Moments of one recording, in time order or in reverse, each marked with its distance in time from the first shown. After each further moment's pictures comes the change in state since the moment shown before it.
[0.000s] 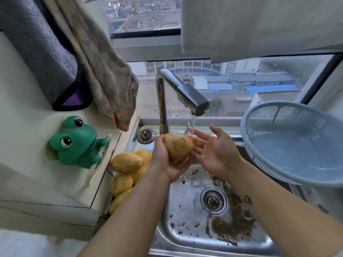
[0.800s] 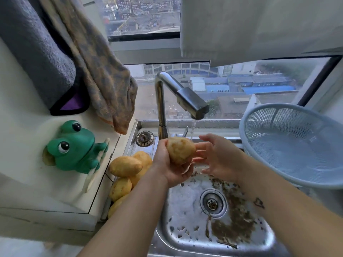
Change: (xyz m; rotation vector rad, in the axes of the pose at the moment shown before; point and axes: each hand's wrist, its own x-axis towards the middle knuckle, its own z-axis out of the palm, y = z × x) left_hand 0.016 0.000 -0.007 0.162 0.045 -0.077; right_hand -0.006 -0.012 -0.001 -0.526 0.002 0.200
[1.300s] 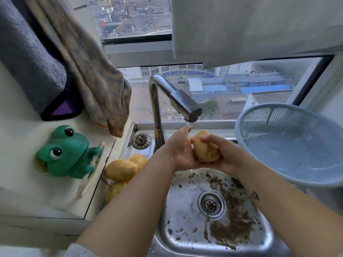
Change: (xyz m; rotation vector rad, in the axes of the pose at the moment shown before) left_hand -0.003 0.019 0.053 0.297 -0.254 -0.104; right_hand 0.003 0.000 -0.025 0.192 0.065 -0.165
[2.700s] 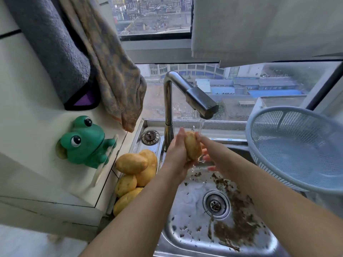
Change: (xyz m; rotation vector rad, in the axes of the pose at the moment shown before) left_hand -0.003 -0.039 -0.028 -0.030 0.376 0.461; right_hand 0.003 0.011 0.041 -0.549 0.076 0.088
